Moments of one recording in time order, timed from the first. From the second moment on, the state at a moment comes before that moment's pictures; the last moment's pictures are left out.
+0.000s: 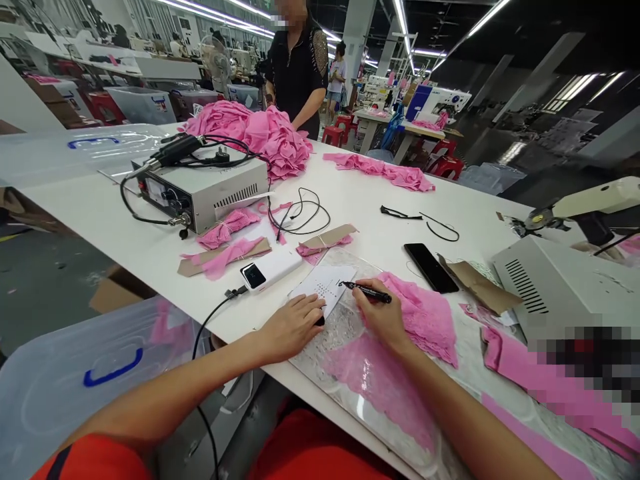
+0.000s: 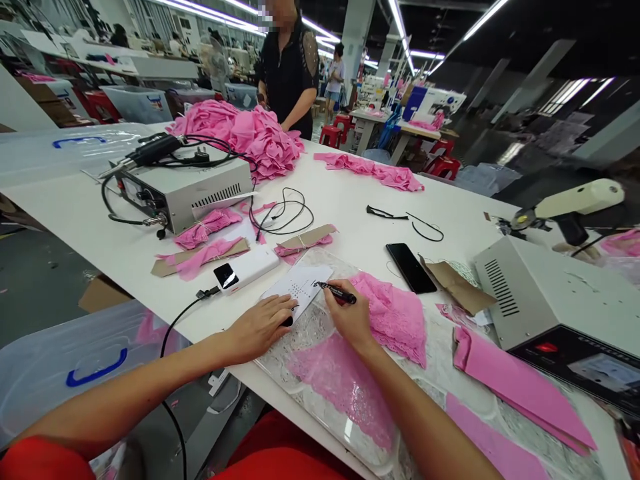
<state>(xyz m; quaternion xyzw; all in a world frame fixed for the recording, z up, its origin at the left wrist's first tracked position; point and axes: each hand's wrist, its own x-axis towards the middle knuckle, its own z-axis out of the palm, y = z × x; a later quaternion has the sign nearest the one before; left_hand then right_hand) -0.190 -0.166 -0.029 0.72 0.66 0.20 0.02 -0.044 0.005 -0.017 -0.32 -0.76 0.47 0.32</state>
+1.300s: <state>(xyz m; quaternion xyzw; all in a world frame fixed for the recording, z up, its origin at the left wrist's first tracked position) -0.179 -0.168 -0.008 0.66 0.65 0.36 0.10 -0.009 -0.045 0.028 -0.28 -0.58 0.72 0.26</state>
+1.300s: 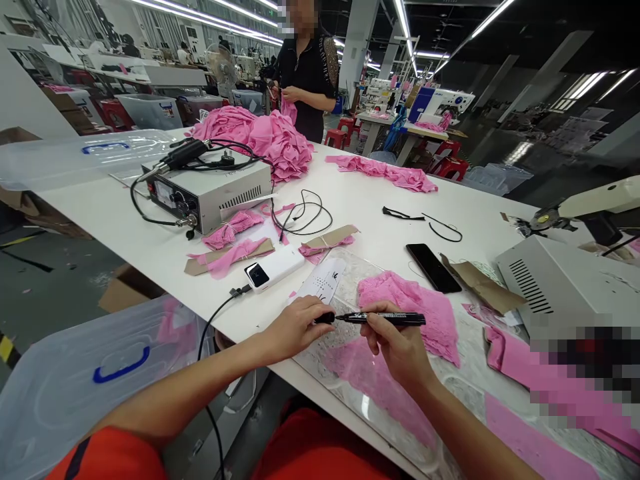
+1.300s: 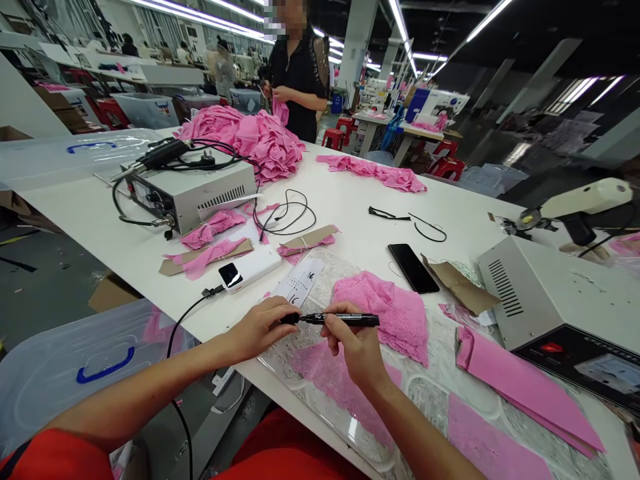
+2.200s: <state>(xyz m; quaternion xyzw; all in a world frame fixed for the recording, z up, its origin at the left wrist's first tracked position) -0.128 -0.179 0.034 0.70 0.56 0.38 0.22 0.030 -0.075 0.010 -0.17 -0.57 0.76 0.24</state>
